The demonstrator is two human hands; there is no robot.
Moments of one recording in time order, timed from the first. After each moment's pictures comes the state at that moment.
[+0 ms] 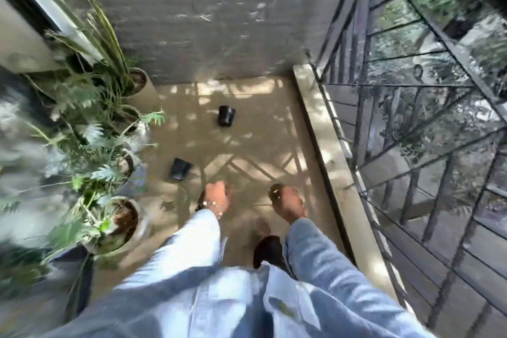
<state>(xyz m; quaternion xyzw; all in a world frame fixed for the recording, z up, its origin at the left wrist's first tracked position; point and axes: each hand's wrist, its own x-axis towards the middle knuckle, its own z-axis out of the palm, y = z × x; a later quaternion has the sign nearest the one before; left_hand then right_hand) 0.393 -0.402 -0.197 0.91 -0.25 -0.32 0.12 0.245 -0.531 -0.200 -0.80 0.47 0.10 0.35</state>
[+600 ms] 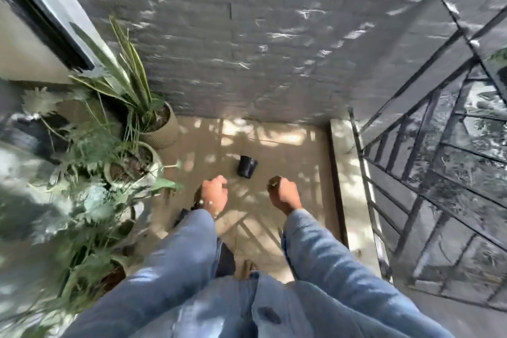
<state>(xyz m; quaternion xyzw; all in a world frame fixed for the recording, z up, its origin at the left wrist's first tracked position) 0.682 -0.587 -0.179 0.93 -0.16 -0.26 0.19 0.582 -0.751 -0.183 -0.86 0.36 0.14 0.34</state>
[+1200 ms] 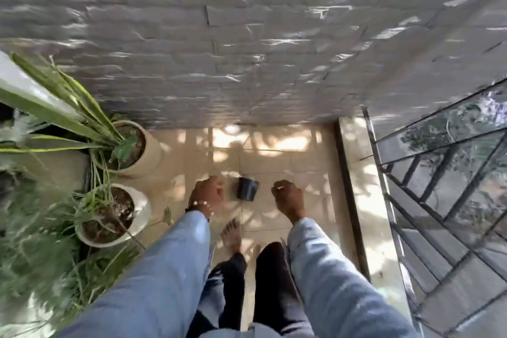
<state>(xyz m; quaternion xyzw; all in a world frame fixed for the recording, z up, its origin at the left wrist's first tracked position) 0.949 -0.726 -0.253 0.91 -0.20 -0.35 0.15 0.804 -0.881 -0.265 -0.80 0.44 0.15 0.38</state>
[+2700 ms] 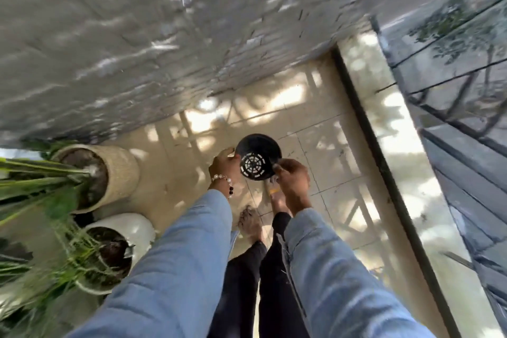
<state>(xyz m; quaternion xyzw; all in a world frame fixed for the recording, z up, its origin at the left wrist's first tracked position) 0.986 -0.878 -0.423 0.84 0.00 -0.47 0.25 0.838 -0.927 -0.444 -0.43 0.70 -0.05 0.56</state>
